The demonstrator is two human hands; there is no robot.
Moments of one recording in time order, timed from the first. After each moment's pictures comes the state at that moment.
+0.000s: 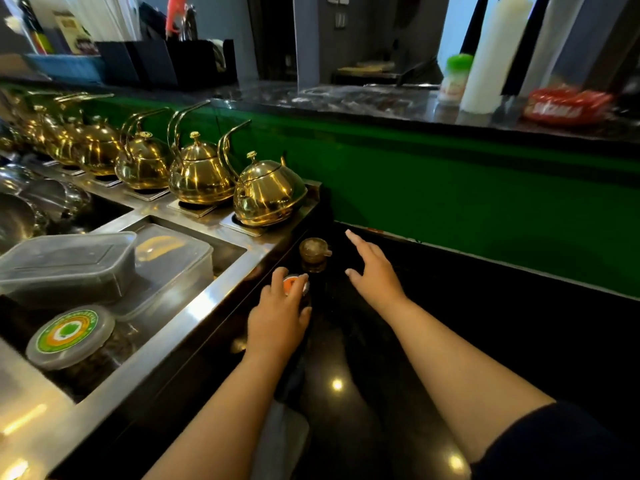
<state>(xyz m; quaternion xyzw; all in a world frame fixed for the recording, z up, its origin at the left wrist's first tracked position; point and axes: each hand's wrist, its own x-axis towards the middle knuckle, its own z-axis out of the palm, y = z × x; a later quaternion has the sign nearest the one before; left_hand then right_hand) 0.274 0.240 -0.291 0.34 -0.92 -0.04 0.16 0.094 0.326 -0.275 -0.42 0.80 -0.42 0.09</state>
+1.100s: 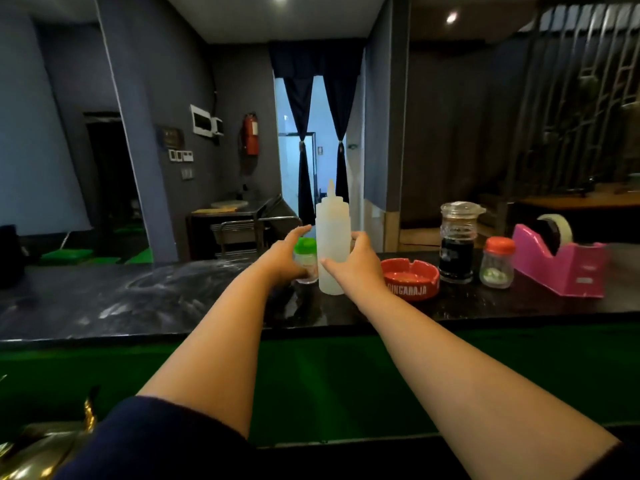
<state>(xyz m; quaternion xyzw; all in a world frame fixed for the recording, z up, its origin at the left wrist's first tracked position) -0.142 0.165 -0.013 0.02 -0.94 -0.31 0.13 -0.144 0.325 -0.025 -0.16 0.83 -0.52 -0.14</state>
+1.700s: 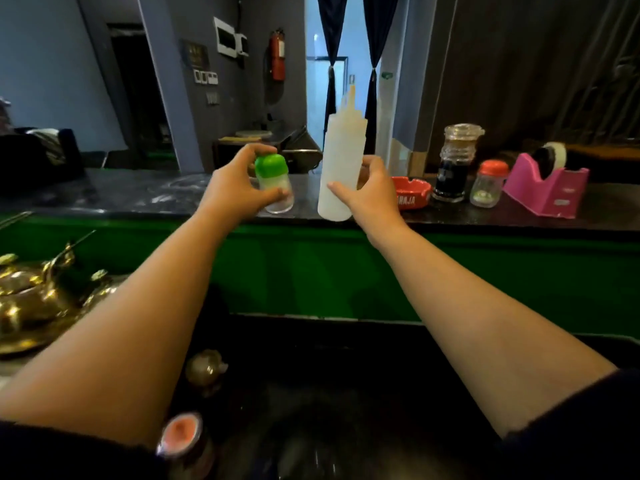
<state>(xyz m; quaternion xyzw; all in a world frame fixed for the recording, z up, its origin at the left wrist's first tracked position) 0.045 0.194 -0.019 0.07 -0.88 -0.33 0.33 -0.049 0.375 -0.037 -0.23 0.75 -0.60 -0.13</state>
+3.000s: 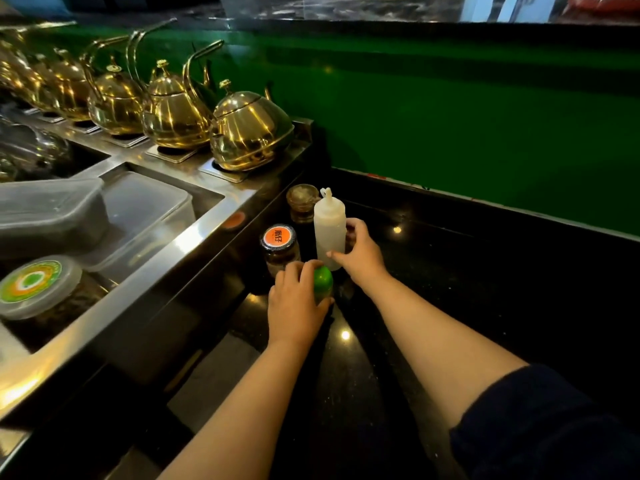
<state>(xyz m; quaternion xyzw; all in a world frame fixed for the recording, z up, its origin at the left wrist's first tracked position) 0.249 0.294 -0.356 0.37 -0.90 -0.12 0.18 0.093 0.321 -0.348 -0.30 0.78 -0.50 0.23</state>
